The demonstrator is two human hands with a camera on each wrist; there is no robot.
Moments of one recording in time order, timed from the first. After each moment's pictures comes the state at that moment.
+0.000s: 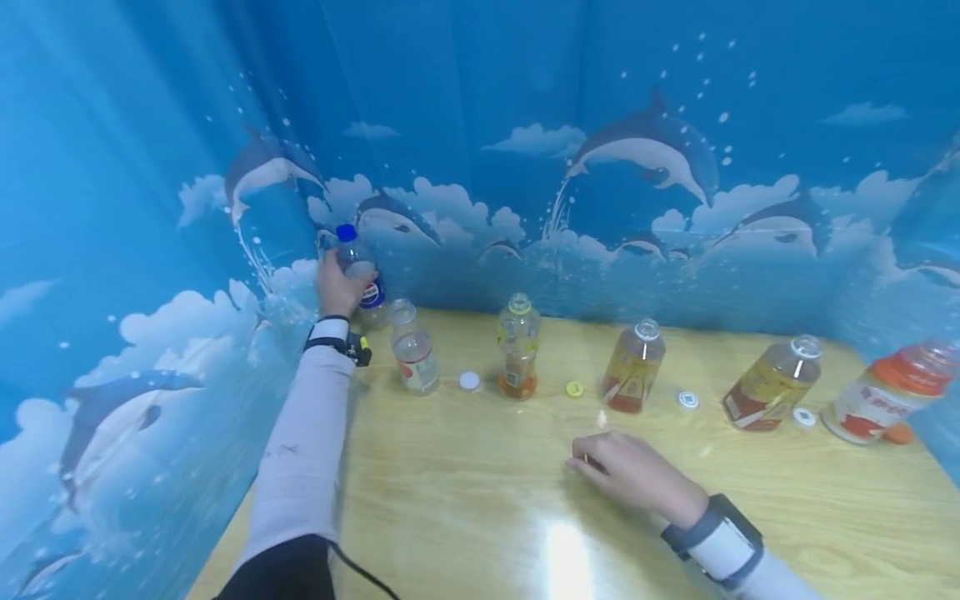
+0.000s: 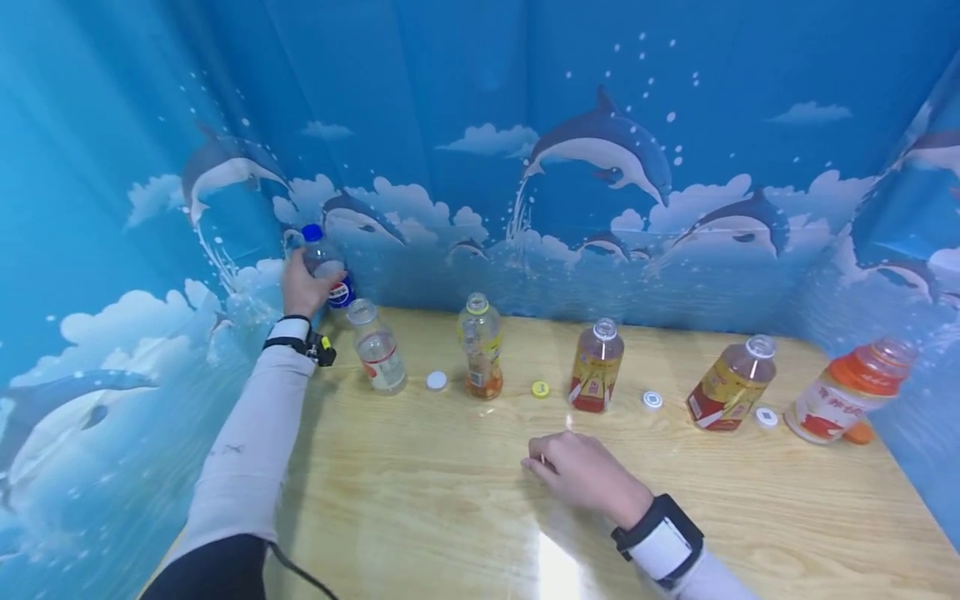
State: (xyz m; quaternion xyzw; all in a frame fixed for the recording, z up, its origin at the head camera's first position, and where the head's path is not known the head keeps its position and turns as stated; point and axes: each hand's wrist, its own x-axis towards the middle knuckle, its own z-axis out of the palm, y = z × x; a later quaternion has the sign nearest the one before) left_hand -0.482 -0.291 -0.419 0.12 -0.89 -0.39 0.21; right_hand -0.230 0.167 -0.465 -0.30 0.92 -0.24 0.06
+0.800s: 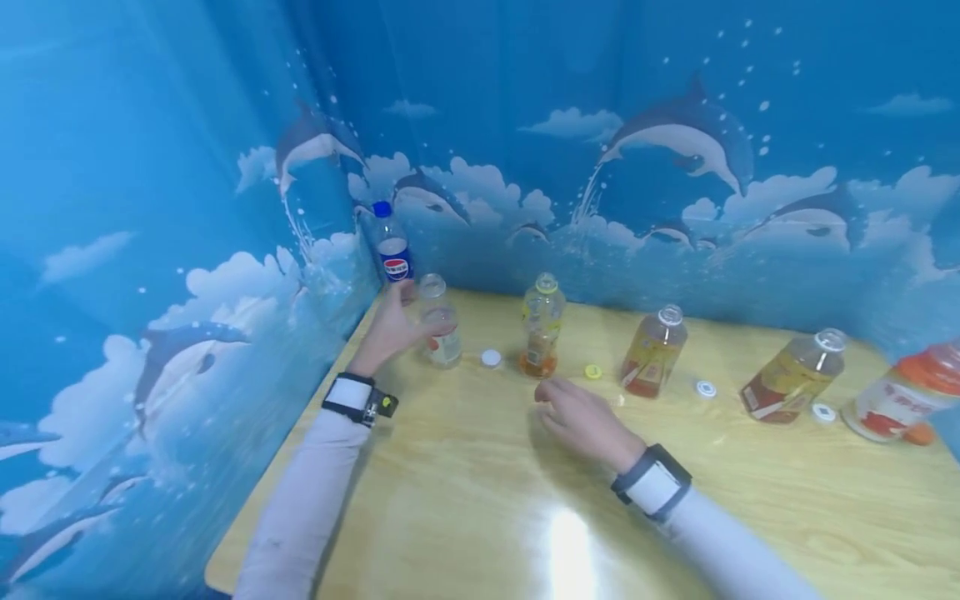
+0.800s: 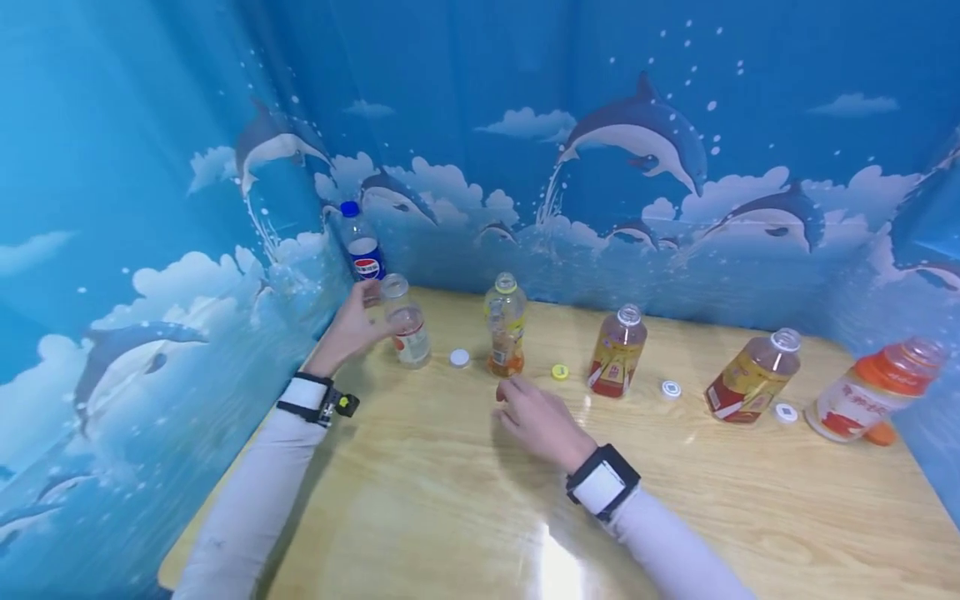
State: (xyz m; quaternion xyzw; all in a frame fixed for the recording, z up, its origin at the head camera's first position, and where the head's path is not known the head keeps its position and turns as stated) left_hand -0.348 -0.250 -0.431 -0.06 -0.87 -0.48 0.07; right_hand -0.255 0.087 -0.470 -0.30 0.93 -0.22 -0.03
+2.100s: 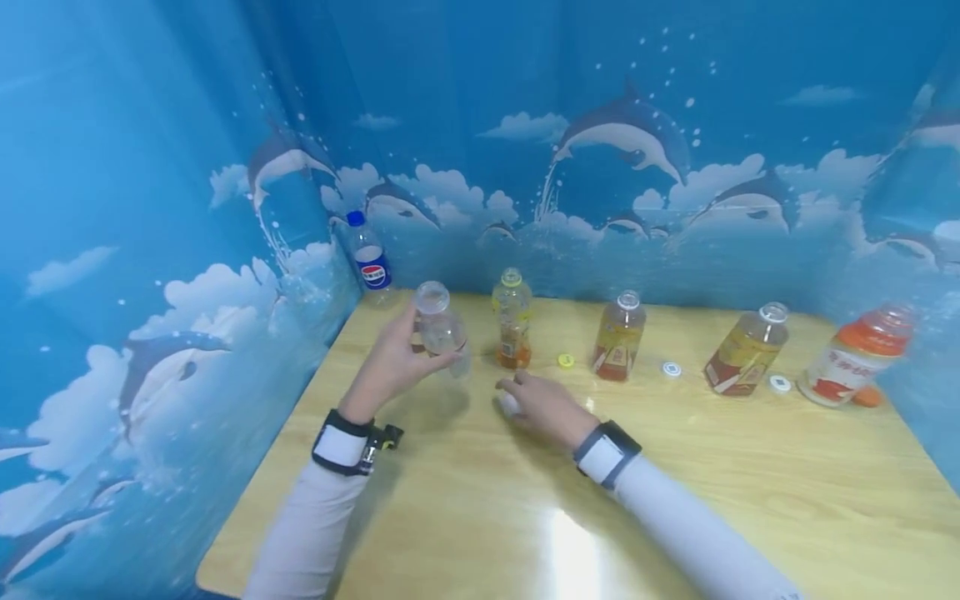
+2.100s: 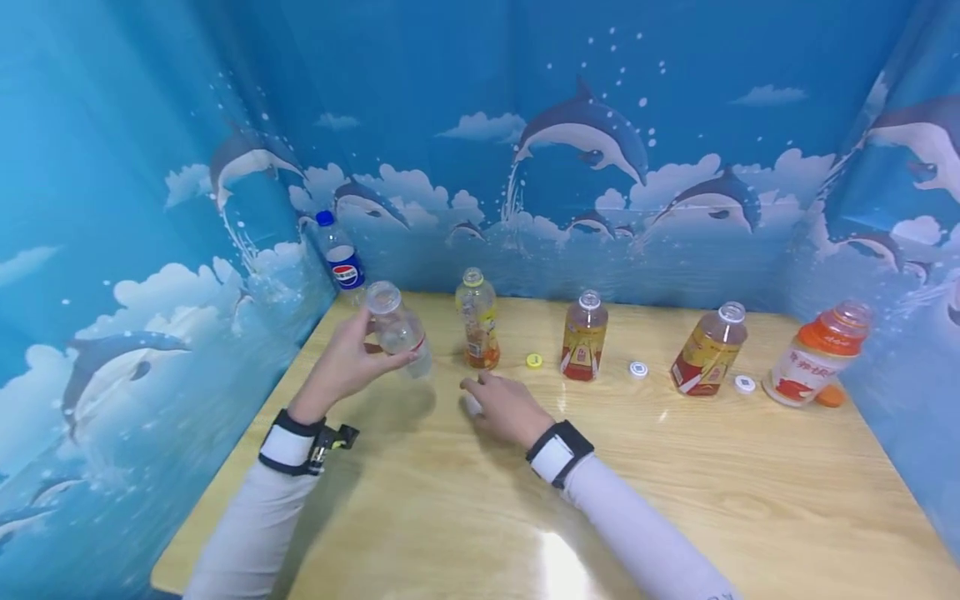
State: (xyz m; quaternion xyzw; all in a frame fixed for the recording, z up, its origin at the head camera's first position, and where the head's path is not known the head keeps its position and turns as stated) left_hand -0.263 -0.174 -0.380 -0.20 -0.87 -0.44 0.08; right_hand -0.264 0.089 -0.481 -0.34 0.93 -0.14 -0.02
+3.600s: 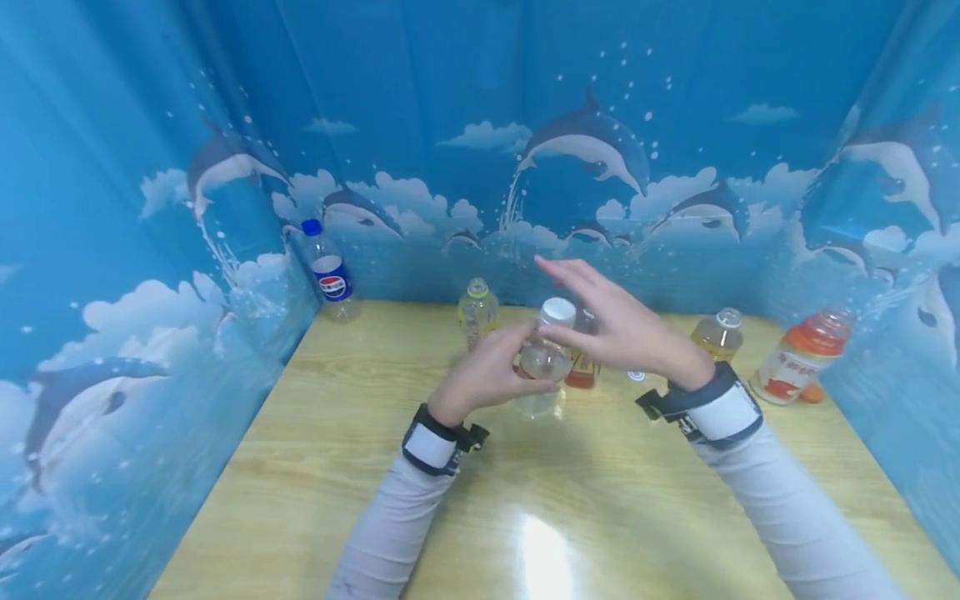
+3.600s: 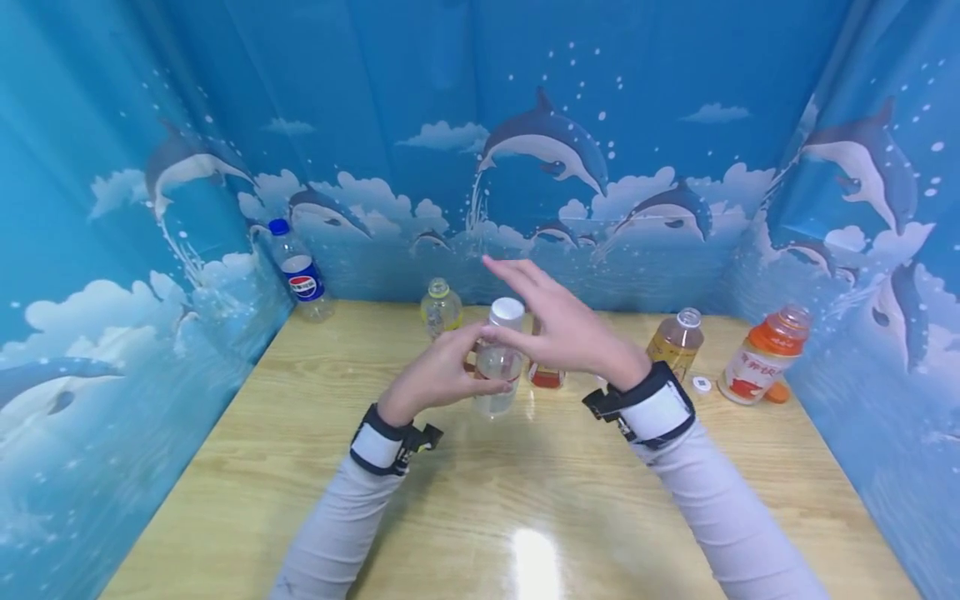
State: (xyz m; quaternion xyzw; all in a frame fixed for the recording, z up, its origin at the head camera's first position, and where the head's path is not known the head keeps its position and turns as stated) left_hand -0.279 -0.024 -0.382 -0.39 -0.84 -0.38 0.00; right_hand -0.255 0.194 -0.290 -0.34 0.90 -0.25 -0.08
